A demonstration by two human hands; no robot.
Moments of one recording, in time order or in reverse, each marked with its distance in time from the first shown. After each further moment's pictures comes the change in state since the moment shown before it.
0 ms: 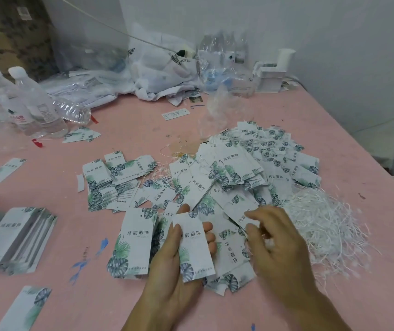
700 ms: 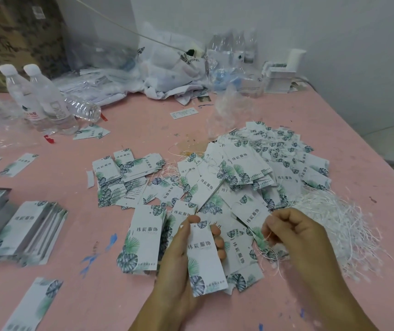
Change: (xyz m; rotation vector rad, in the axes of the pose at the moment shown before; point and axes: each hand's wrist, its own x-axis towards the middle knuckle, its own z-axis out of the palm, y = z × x) left_hand -0.061 0.053 -0.019 -0.004 -0.046 -0.020; right_hand 0.007 0.011 -0.014 0.561 -0.070 0.635
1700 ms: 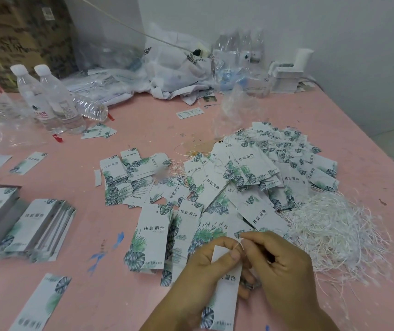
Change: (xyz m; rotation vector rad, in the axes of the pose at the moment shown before) left_hand -0.007 -0.008 -0.010 0.682 -0.217 -0.009; right_hand -0.024 0.010 0.041 -0.268 0.062 -0.511
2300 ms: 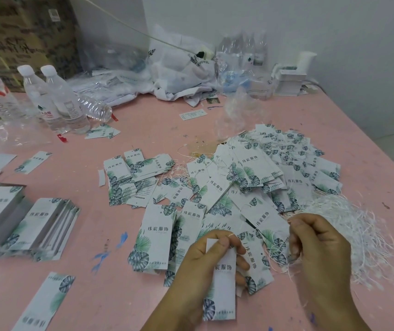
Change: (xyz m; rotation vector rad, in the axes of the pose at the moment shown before) left_hand 0.004 0.000 -0.005 -0.152 0.078 0.037; right_hand 0.017 0.023 -0.027 0.316 0.241 0.458
